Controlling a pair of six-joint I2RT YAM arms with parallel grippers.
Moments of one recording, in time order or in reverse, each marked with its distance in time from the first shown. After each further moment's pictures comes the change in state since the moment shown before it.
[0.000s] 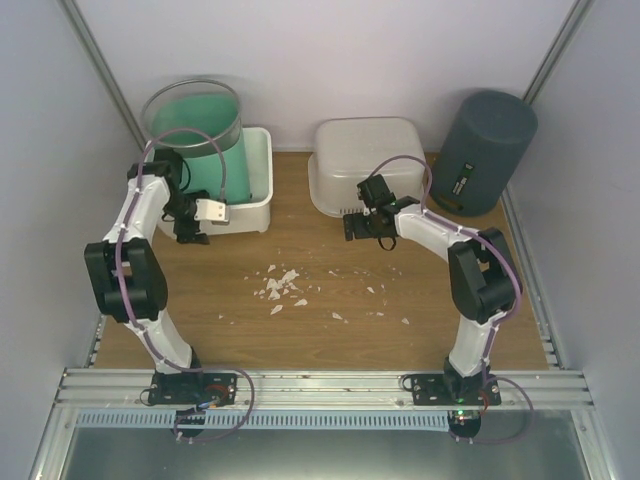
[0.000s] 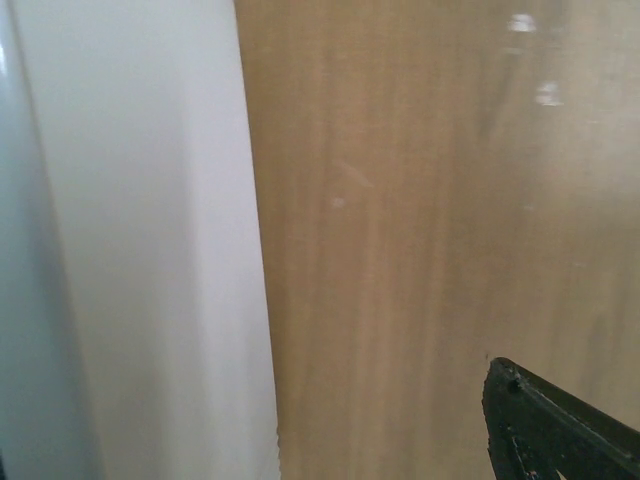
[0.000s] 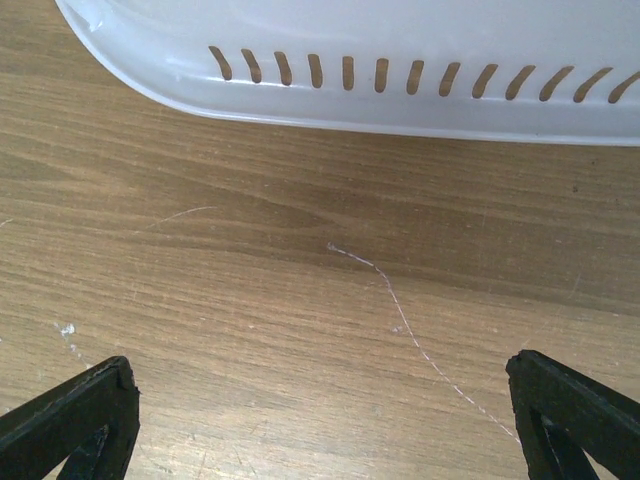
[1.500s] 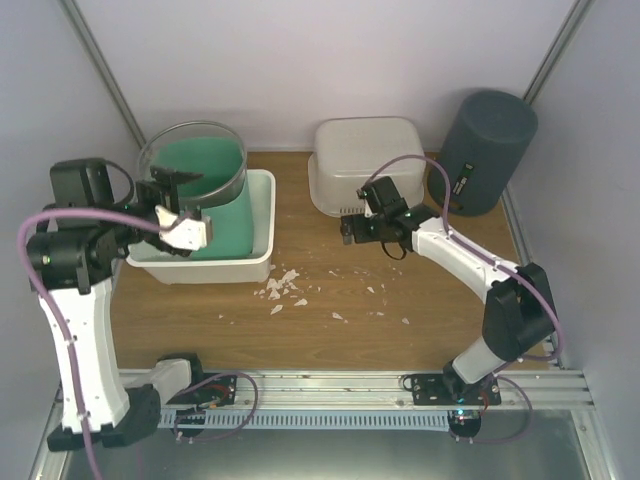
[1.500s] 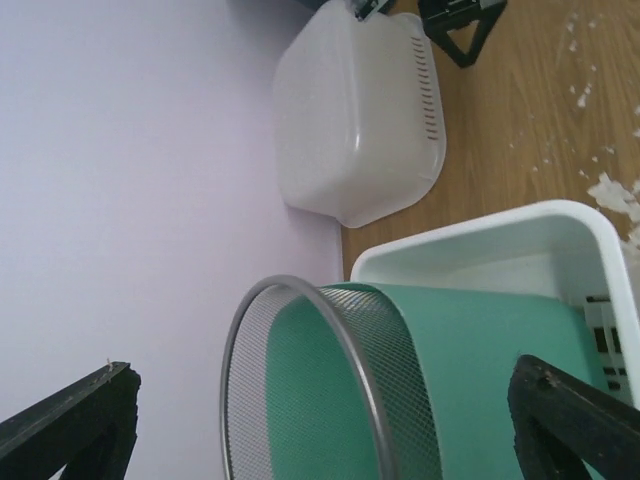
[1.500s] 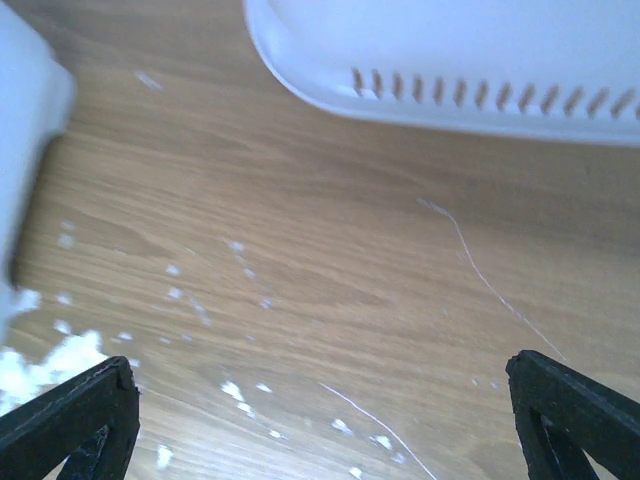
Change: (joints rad) left arm -0.008 -0.752 0.174 -0.185 0.420 0.073; right arm 0.075 -0.281 -0.120 -0.058 -0.033 0.031
